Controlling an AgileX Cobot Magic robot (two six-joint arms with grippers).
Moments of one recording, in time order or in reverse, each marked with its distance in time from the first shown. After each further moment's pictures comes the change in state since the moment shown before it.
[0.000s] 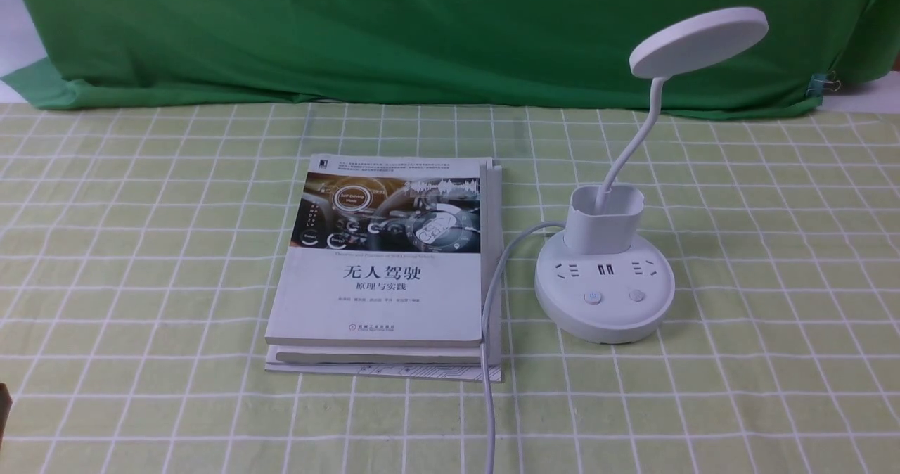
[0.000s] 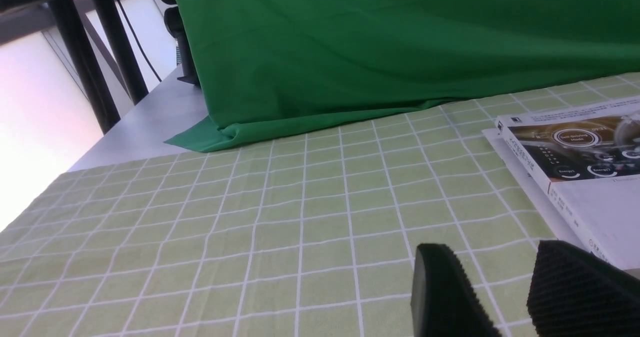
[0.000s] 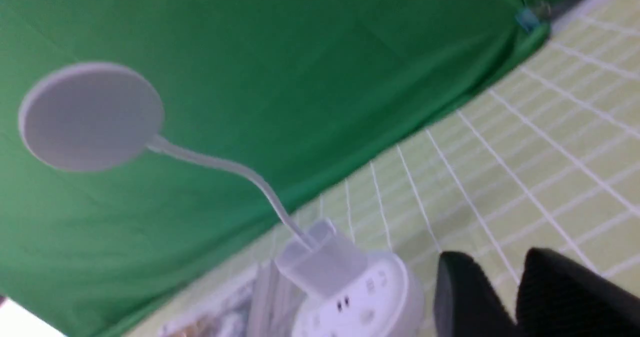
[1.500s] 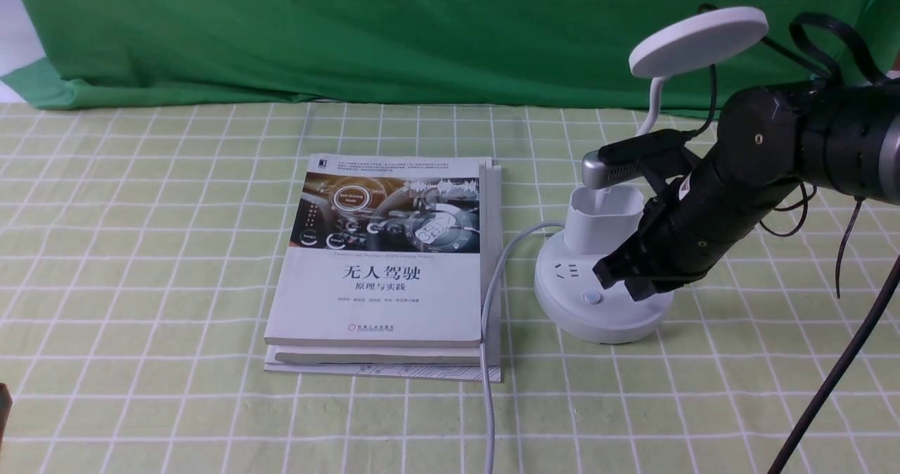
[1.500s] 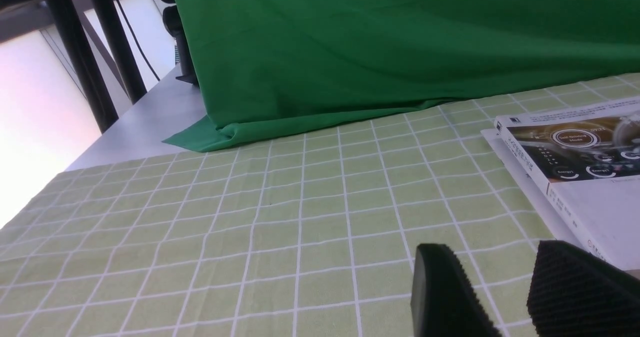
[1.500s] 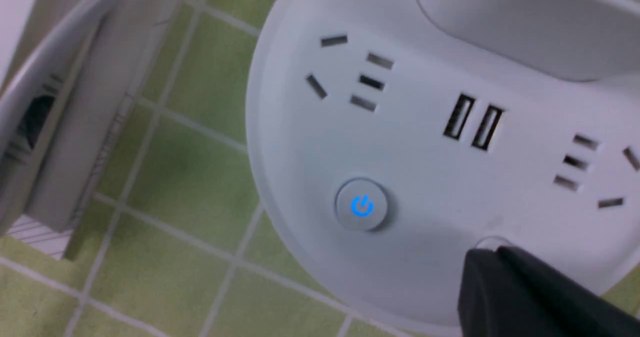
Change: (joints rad) right arm 0.316 1.813 -1.238 -0.142 0.582 -0.590; left arm 0.000 0.000 0.000 -0.003 0.000 0.000
